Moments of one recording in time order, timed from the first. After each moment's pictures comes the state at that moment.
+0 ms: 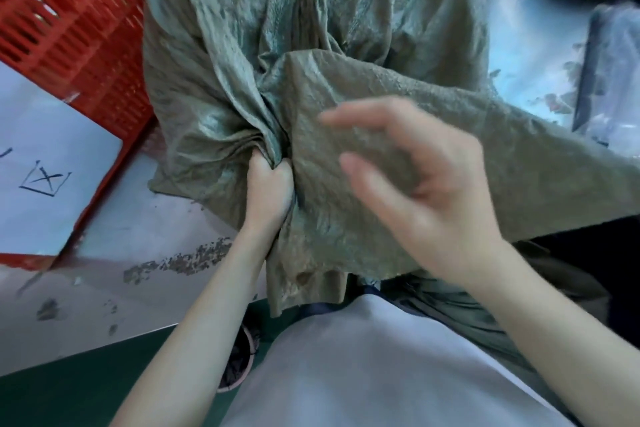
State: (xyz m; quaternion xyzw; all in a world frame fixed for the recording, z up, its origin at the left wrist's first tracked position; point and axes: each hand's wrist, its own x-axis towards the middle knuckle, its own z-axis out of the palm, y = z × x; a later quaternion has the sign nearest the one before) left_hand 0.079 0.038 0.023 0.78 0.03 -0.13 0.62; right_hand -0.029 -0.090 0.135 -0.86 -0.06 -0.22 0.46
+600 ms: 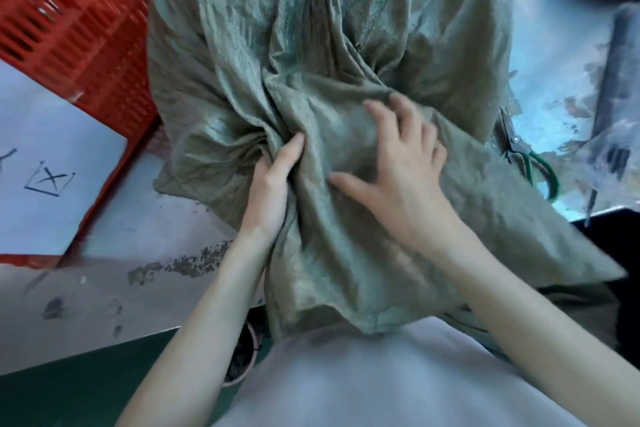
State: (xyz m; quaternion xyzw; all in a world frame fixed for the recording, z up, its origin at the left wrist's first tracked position) left_hand 0.077 0.045 0.034 0.62 0.04 -0.22 0.75; right_hand 0.009 -0.092 0.075 -0.95 0.16 -0.02 0.28
